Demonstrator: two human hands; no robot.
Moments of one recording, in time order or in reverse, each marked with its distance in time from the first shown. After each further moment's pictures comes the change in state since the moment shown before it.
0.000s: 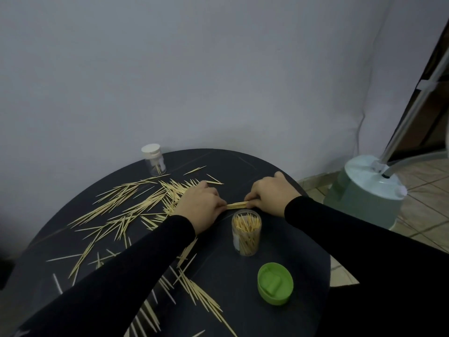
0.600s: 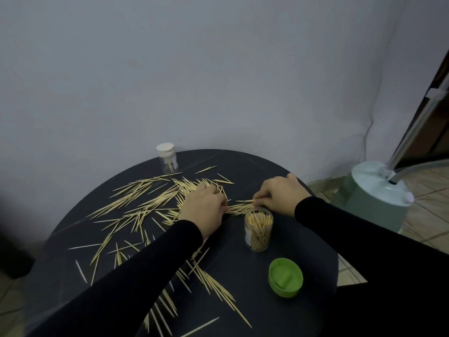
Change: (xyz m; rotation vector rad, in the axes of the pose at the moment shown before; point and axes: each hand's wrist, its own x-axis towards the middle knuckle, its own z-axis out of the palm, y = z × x) left_hand -0.028 0.002 -0.001 -0.076 0.114 -0.187; right_hand -0.014 -0.012 -0.009 0.102 0.083 0.060
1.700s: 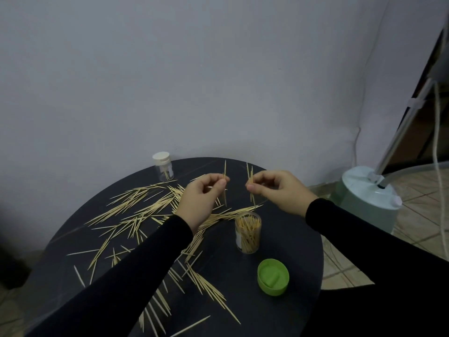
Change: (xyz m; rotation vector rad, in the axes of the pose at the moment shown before) left_hand -0.007 0.028 -0.047 -1.268 0.181 -0.308; right_hand -0.038 0.000 -0.029 0.947 0.183 -0.136
